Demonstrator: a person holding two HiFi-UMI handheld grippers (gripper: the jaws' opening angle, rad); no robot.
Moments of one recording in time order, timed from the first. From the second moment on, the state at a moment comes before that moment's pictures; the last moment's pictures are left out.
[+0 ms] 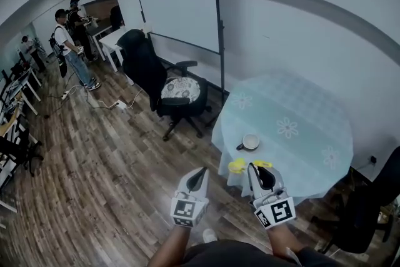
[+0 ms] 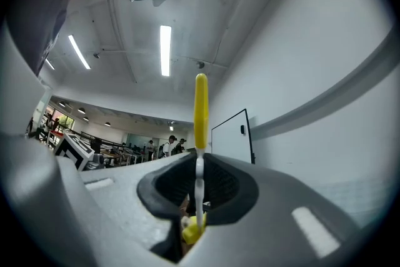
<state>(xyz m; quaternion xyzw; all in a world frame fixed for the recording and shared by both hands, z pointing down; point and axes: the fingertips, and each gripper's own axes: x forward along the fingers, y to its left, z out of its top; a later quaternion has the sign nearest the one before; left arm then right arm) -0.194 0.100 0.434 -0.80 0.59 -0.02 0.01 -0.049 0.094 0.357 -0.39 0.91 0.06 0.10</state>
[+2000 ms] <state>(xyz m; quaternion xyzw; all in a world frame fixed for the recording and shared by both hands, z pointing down) -0.076 -0.185 0.506 -0.83 0.54 -0.09 -0.04 0.064 -0.184 0.388 -0.43 0.89 0.03 0.11</state>
